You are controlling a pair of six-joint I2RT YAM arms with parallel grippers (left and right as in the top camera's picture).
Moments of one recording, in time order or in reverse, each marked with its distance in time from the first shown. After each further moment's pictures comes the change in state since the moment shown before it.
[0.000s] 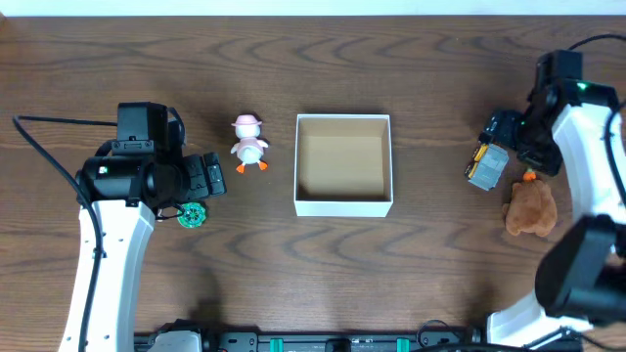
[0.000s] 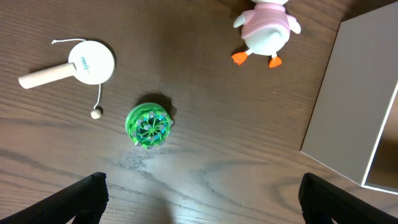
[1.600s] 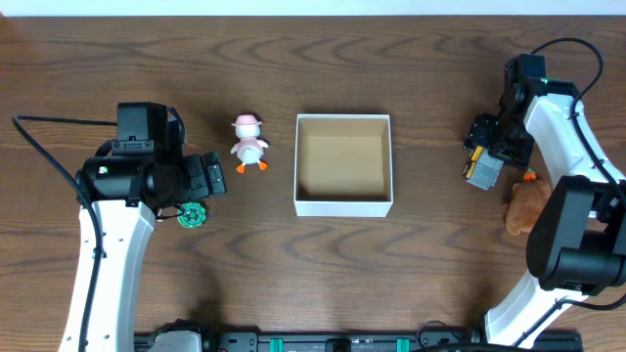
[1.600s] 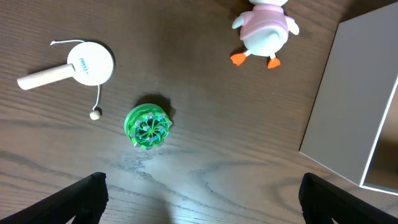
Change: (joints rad) left arm 0.000 0.000 0.000 0.003 0.003 0.000; right arm 0.060 0.129 0.000 0.085 0.000 -0.032
